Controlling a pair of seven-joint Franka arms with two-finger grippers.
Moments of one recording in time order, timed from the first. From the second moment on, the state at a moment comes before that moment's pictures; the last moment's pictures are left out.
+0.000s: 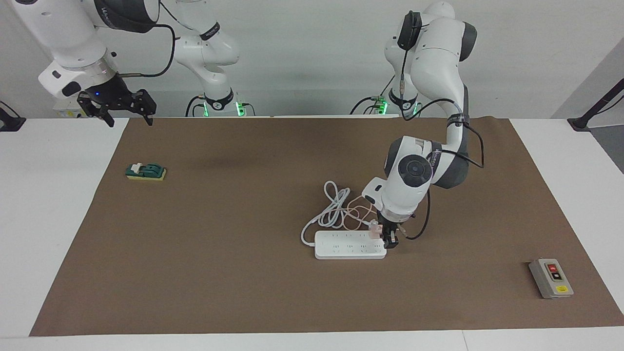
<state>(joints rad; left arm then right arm) -0.32 0.63 -0.10 -1.40 0.06 2.00 1.18 -0.02 -0.09 -0.09 -1.69 -0.07 1.50 -0.18</state>
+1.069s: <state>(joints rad) -0.29 0.62 -0.12 -1.45 0.00 2.06 1.19 -0.02 -0.09 -0.09 -1.69 -0.07 1.50 -0.18</state>
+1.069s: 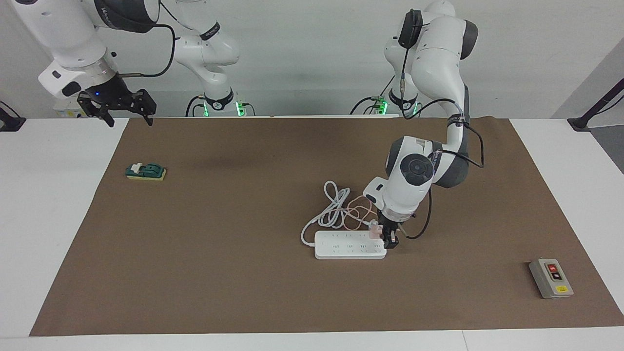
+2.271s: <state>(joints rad) -0.22 0.24 -0.04 -1.44 -0.12 1.54 0.65 -0.02 -0.09 -0.09 -1.69 -0.07 1.50 -0.18</state>
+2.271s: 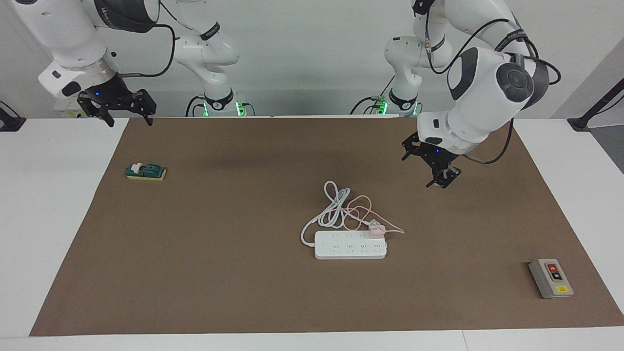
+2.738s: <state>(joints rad) -0.21 0.19 -0.01 -1.44 -0.02 1.45 0.17 -0.02 -0.09 -0.09 -1.69 -0.07 1.50 -0.18</state>
